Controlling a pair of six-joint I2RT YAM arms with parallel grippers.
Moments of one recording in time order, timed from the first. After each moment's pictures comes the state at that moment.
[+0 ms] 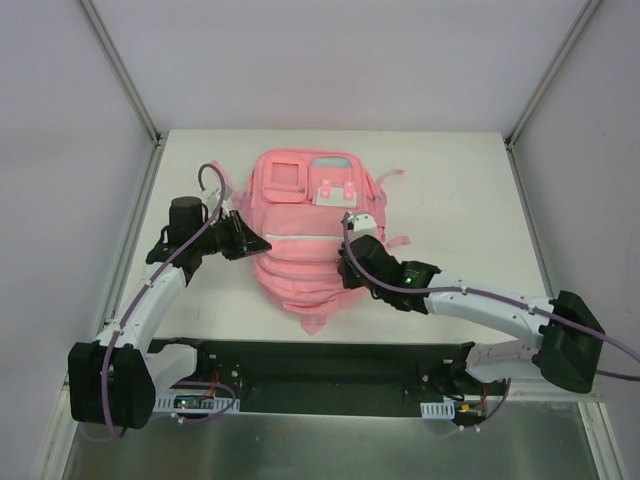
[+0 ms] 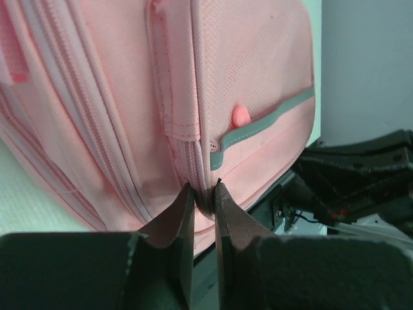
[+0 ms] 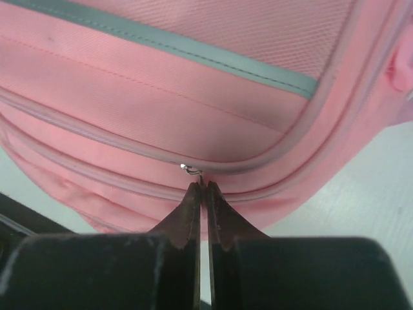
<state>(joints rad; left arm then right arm) -0.08 1.06 0.67 -0.27 0.72 -0.63 1.09 1.32 0.89 -0.31 0.41 0.60</state>
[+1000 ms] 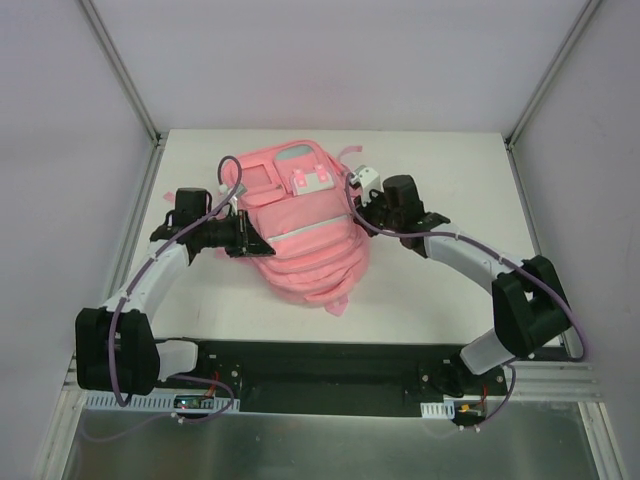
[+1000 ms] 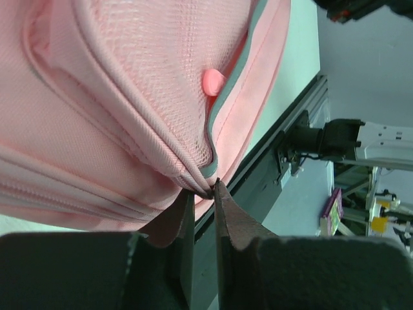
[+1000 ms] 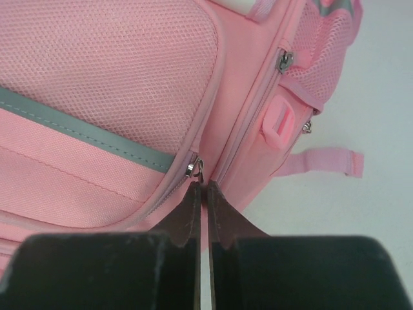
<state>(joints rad) -0.08 1.22 0.80 -0.43 0.94 -0.37 0.55 1.52 0.98 -0.06 -0.20 -0.17</state>
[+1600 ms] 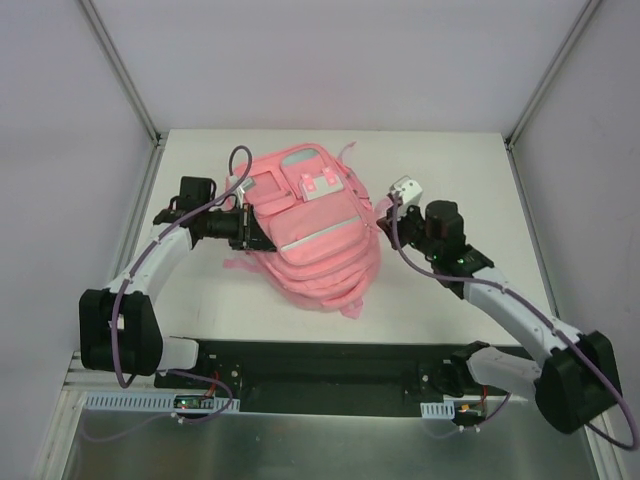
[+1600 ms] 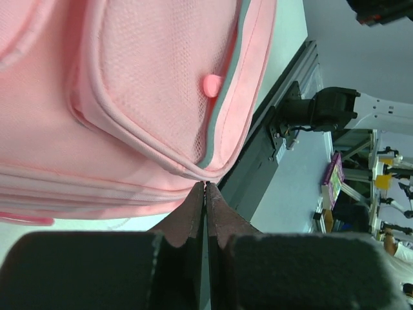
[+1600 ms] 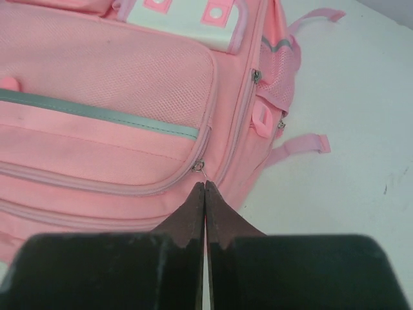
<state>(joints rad) -0.09 1.32 0.92 -0.55 1.05 -0.22 0.50 1.18 0.73 0.08 -0.20 -0.11</state>
